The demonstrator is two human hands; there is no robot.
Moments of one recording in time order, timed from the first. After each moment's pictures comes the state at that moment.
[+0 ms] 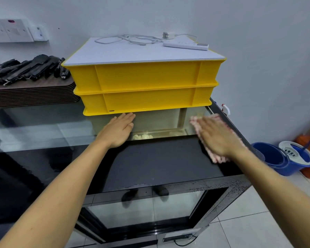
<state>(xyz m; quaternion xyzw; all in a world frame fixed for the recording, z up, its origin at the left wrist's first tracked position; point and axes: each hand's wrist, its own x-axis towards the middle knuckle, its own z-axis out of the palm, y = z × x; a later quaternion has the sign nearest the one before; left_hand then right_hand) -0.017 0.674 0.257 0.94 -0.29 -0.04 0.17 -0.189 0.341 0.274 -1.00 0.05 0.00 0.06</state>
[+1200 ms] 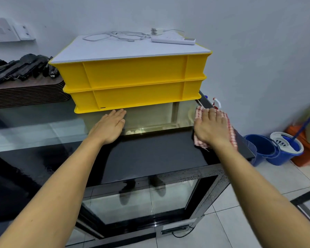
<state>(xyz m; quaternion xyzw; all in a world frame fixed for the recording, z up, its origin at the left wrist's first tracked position) -0.026 0.671 0.259 0.95 -0.28 -0.04 0.15 -0.188 0.349 0.270 -0.96 0.28 -0.05 0.08</state>
